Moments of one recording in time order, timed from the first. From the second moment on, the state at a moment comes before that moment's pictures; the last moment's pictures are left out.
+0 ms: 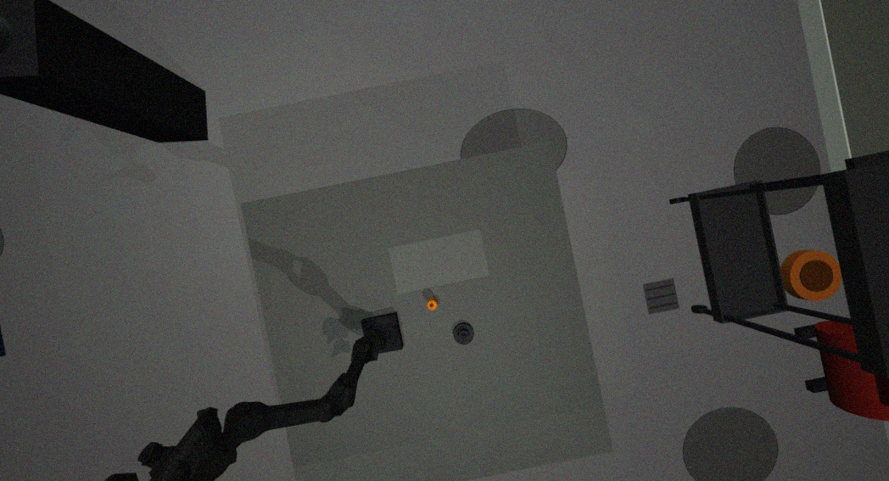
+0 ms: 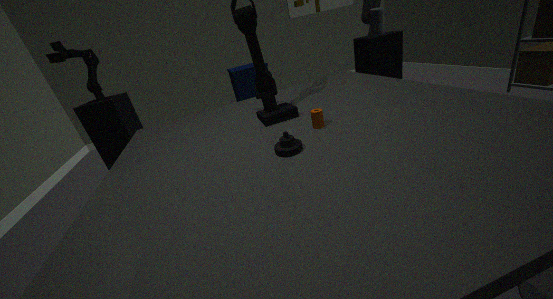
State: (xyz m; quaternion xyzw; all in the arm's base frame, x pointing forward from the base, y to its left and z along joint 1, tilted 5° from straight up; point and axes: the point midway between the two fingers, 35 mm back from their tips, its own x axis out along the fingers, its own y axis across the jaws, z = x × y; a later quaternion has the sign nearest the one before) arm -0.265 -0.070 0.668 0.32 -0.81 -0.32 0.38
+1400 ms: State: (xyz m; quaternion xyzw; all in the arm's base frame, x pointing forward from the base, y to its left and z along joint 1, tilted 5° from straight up) arm -0.226 0.343 0.477 -0.23 -0.82 -0.51 -0.16
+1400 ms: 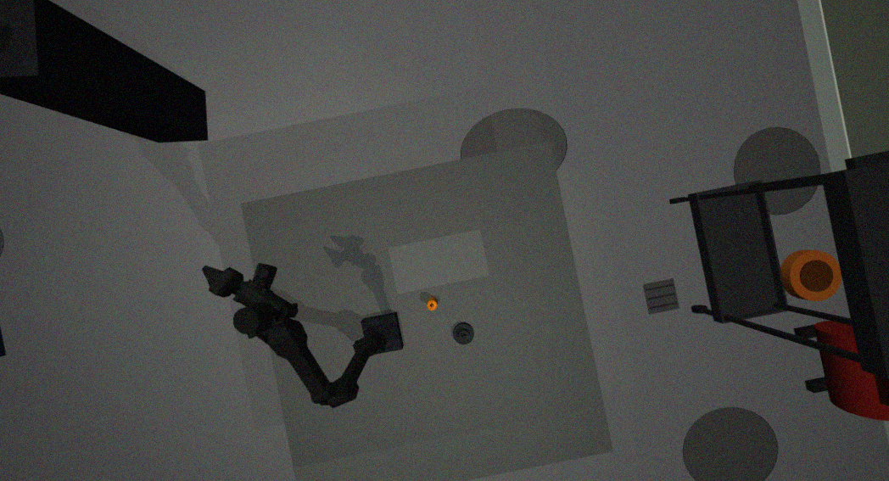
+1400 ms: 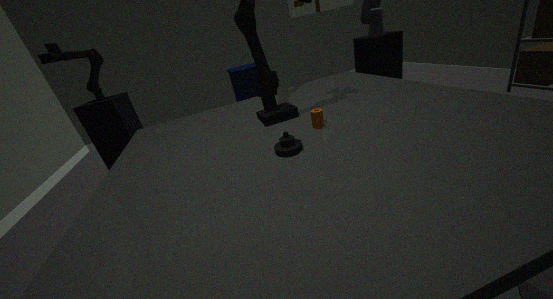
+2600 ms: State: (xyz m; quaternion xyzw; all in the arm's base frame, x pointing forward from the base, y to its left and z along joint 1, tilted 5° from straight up) arm 0.219 0.252 0.152 -0.06 -0.66 -0.14 -0.73
